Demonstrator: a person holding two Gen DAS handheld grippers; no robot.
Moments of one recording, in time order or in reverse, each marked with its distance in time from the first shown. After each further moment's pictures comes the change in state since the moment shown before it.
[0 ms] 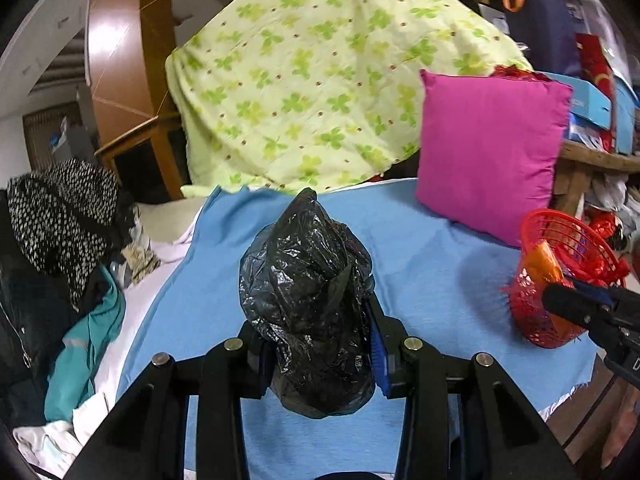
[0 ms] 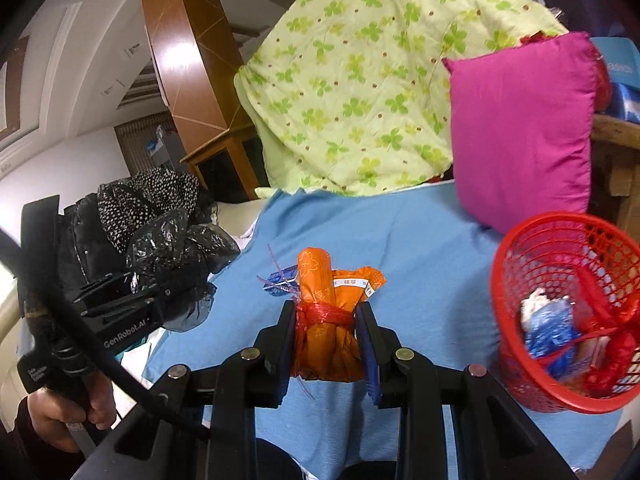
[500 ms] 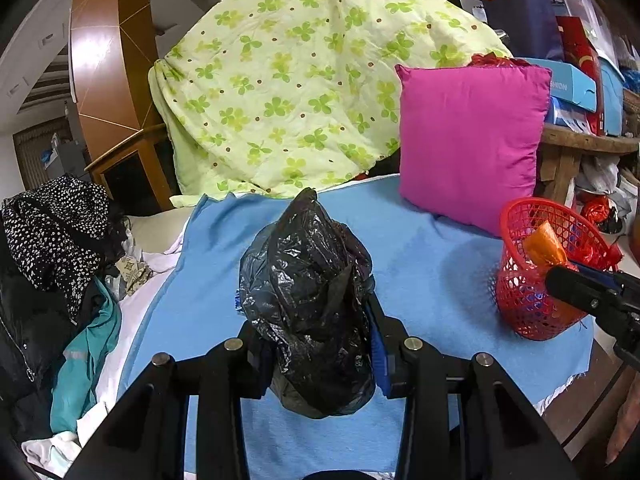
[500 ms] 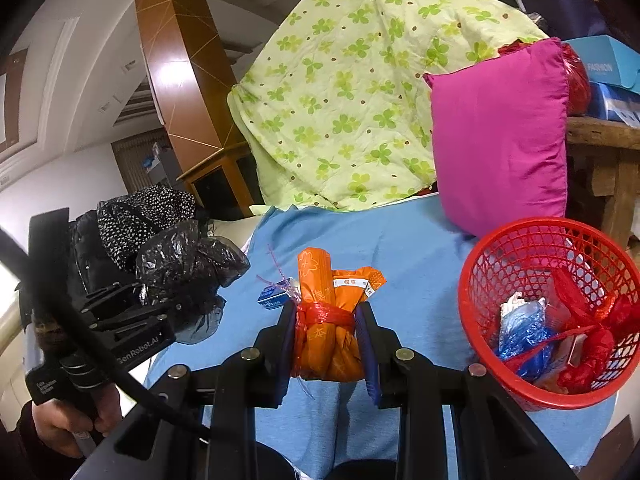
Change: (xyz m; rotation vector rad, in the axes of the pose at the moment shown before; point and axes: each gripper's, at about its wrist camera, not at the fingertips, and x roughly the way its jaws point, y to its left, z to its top) left arm -0.003 -0.028 0.002 0.055 0.007 -0.014; right arm -0.022 -0.019 0.002 0.032 -0.046 -0.005
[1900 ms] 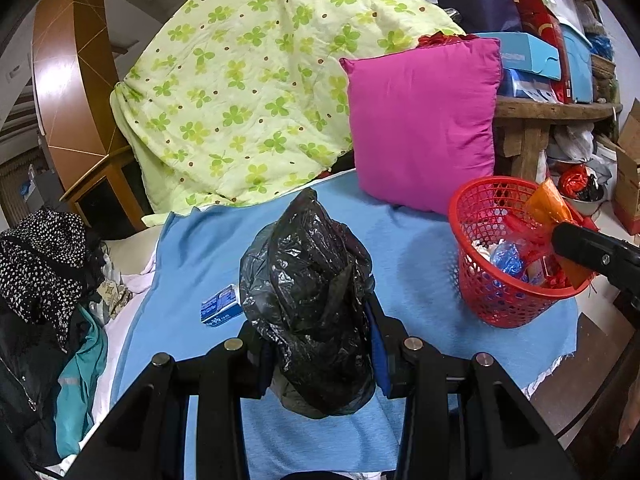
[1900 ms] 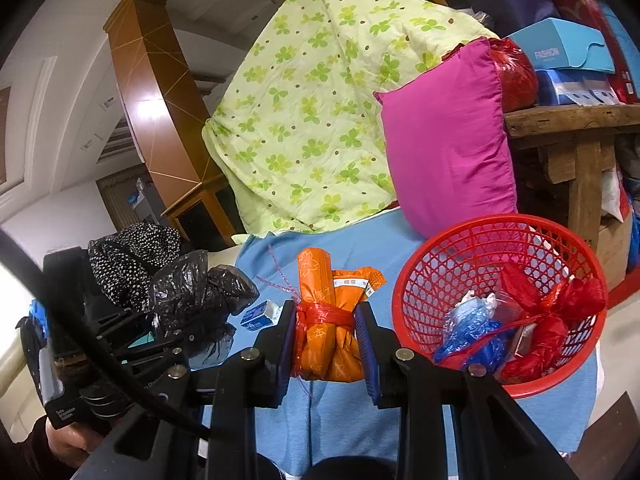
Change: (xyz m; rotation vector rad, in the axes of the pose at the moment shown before) left arm -0.005 -0.055 0.005 0.118 0.006 -0.068; right arm -0.053 -0.037 -0.006 0.105 -0.088 -0.050
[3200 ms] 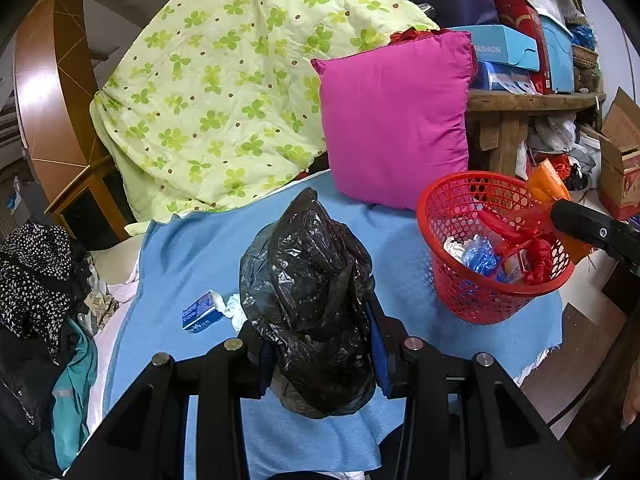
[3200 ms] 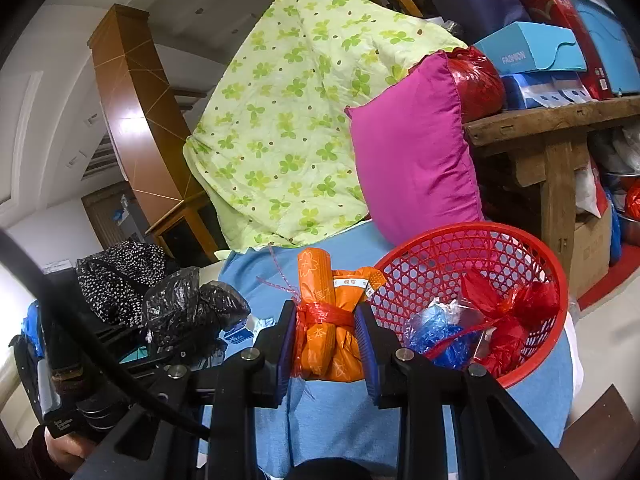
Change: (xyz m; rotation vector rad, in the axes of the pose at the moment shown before) left arm -0.003 -0.017 0.003 0.047 0.003 -0.060; right arm -0.025 -0.021 0.005 0.045 -0.043 -0.059
